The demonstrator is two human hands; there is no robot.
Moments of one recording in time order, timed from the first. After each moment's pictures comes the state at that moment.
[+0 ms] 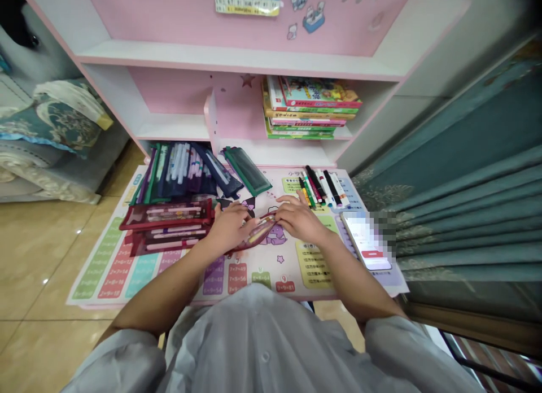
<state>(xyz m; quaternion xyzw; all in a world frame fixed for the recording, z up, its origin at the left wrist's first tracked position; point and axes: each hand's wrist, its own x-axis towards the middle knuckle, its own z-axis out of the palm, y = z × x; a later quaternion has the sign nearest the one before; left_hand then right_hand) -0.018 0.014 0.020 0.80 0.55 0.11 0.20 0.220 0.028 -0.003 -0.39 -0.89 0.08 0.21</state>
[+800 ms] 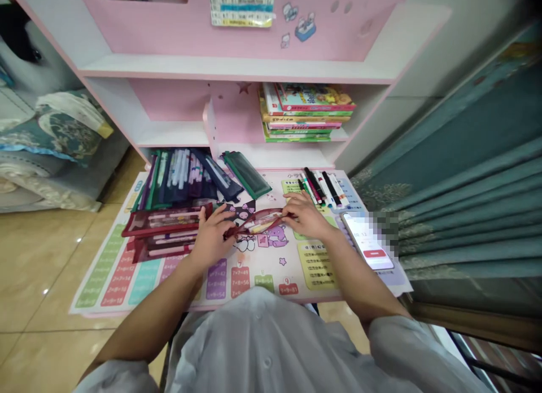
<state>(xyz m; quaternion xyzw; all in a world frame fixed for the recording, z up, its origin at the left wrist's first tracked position) -0.070 0.001 -0.016 0.82 0.50 0.24 0.11 0.237 0.041 -0.010 -0.43 -0.87 0.10 0.23</state>
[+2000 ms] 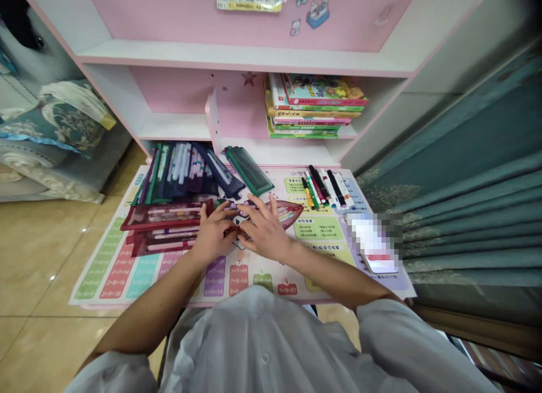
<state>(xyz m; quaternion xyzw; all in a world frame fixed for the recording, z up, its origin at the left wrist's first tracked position) -0.067 0.001 -0.019 0.81 0.51 0.25 0.14 0.126 0.004 -0.005 -0.35 -0.89 -0.07 0.27</state>
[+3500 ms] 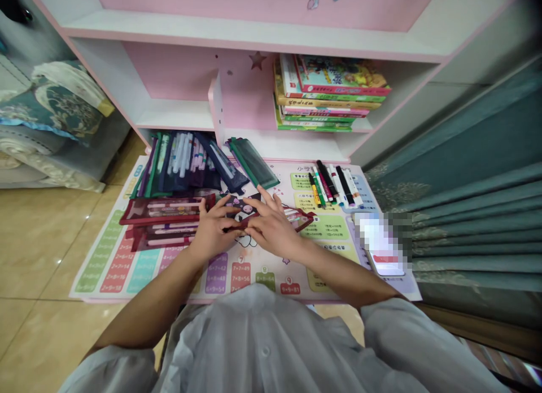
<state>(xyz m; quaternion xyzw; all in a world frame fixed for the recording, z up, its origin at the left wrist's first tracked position) -0.069 0.004 -0.010 0.80 0.51 0.27 0.18 0.134 0.008 0.012 -0.39 -0.88 0.13 0.21</state>
